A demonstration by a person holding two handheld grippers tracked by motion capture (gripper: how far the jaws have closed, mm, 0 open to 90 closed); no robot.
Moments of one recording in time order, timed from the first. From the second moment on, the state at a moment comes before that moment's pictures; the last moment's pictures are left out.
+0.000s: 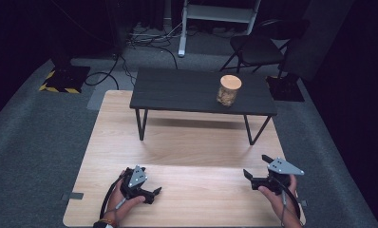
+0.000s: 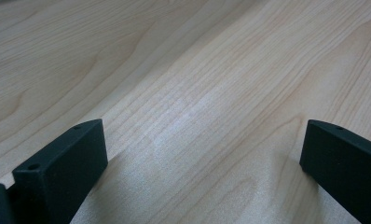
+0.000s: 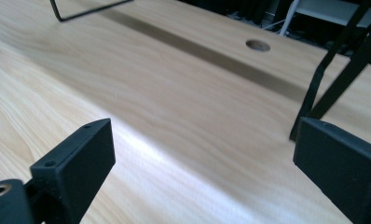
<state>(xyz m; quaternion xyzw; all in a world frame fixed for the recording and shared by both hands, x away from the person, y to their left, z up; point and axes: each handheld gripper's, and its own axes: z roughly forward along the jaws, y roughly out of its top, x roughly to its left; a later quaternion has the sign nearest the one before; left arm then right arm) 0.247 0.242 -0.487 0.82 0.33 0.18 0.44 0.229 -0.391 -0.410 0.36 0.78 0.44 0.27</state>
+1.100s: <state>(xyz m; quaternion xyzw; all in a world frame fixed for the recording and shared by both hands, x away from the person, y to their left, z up) 0.247 0.242 -0.487 0.82 0.33 0.18 0.44 0.225 -0.401 -0.472 0.41 0.79 0.40 0.21</state>
